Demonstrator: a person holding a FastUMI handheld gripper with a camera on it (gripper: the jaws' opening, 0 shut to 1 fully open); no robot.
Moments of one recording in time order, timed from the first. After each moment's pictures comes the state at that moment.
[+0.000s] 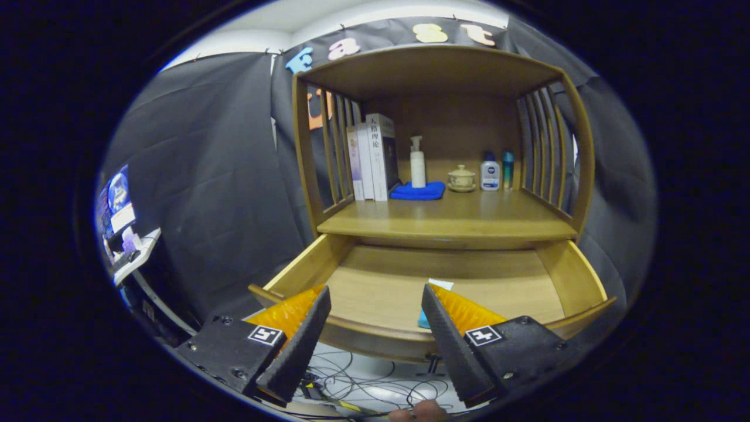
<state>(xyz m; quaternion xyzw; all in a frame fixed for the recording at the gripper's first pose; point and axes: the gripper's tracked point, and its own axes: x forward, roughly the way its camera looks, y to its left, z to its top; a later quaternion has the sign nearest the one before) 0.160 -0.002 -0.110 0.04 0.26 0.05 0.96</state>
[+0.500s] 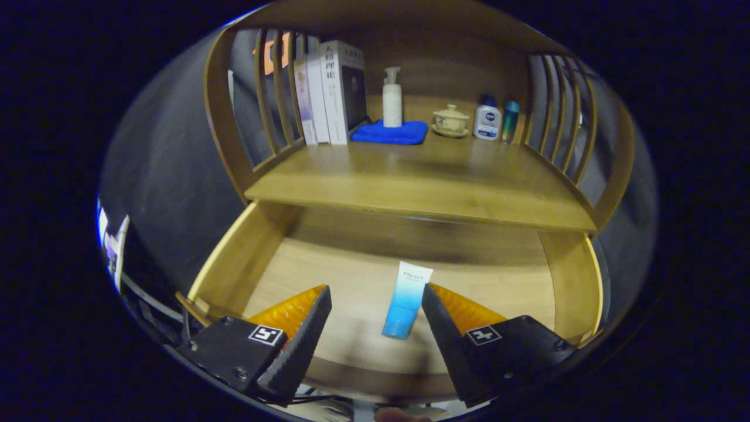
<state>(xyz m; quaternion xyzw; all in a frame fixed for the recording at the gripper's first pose) 0.233 -0.047 -0.176 -0.01 0.43 -0.01 0.90</state>
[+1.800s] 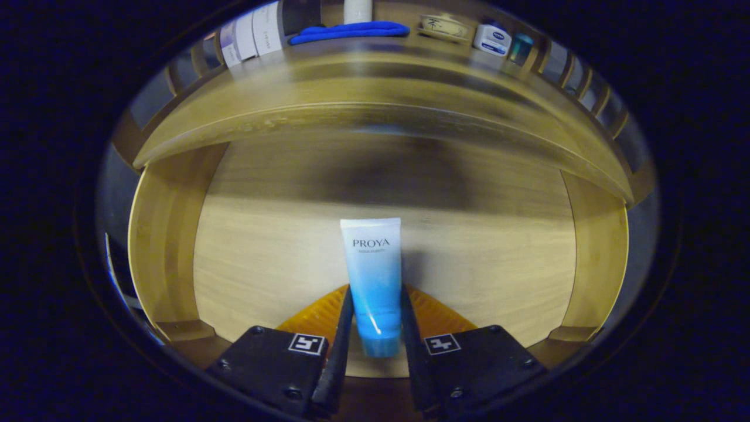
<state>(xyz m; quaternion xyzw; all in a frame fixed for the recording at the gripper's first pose) 0.239 -0.069 -0.253 0.02 0.61 -0.10 0.78</state>
